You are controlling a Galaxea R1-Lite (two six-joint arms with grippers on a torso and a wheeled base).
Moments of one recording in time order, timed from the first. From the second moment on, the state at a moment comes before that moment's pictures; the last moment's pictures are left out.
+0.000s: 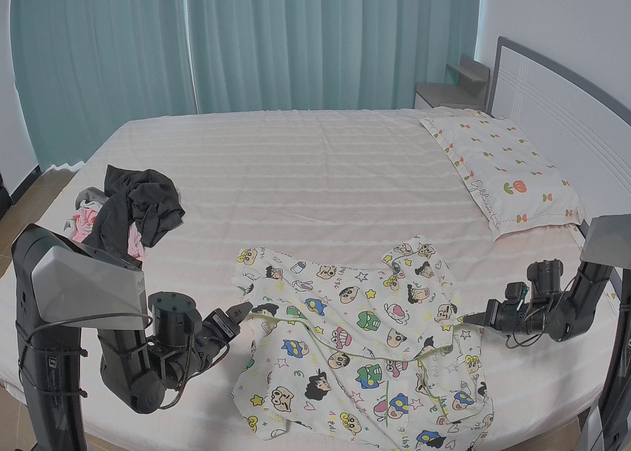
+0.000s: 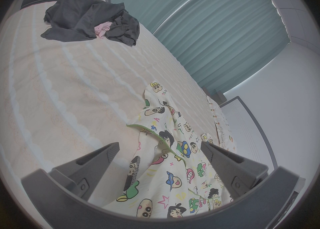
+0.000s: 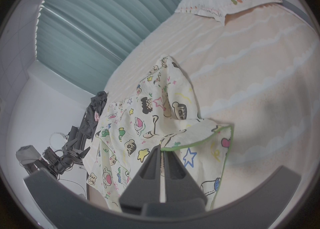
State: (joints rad) left arm -0.39 2.31 -0.36 -1.46 0.10 -0.96; right arm -0.04 2.29 -0.61 -0.86 0.55 0.40
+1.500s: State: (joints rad) left arm -0.39 2.33 -0.37 -1.46 0.10 -0.96; right arm 0.04 2.38 -1.47 0.06 0.32 0.37
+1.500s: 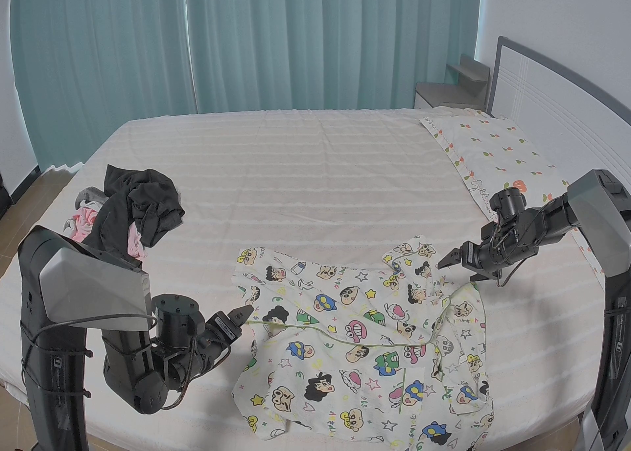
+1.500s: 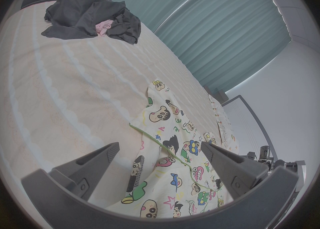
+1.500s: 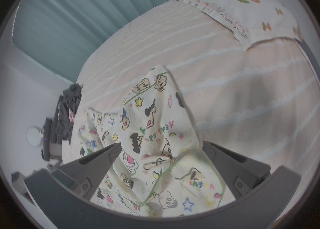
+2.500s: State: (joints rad) left arm -0.39 2.33 -0.37 -1.46 0.10 -0.96; right arm -0.14 2.15 -0.82 -0.09 0.39 -0.06
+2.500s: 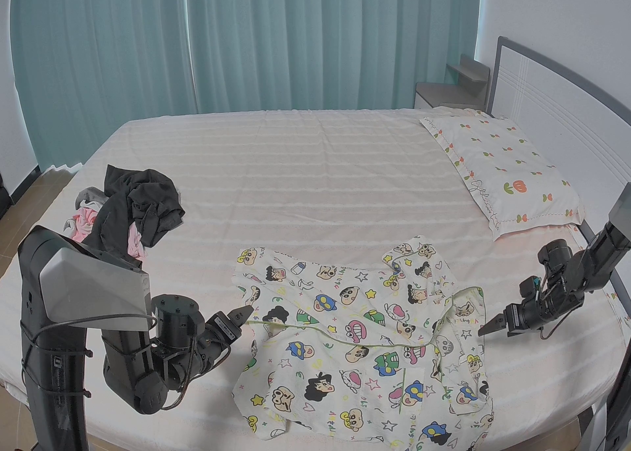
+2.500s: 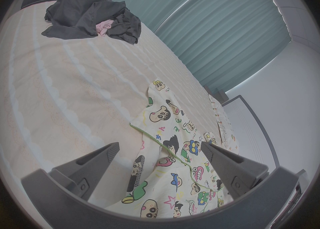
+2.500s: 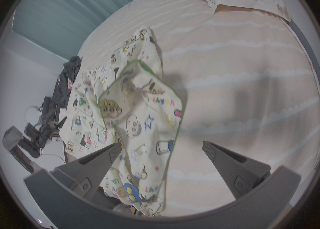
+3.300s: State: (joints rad) left arm -0.39 2.34 -0.37 -1.46 0.10 -0.96; right arm 0.03 2.23 -0.88 -0.14 0.23 -0.07
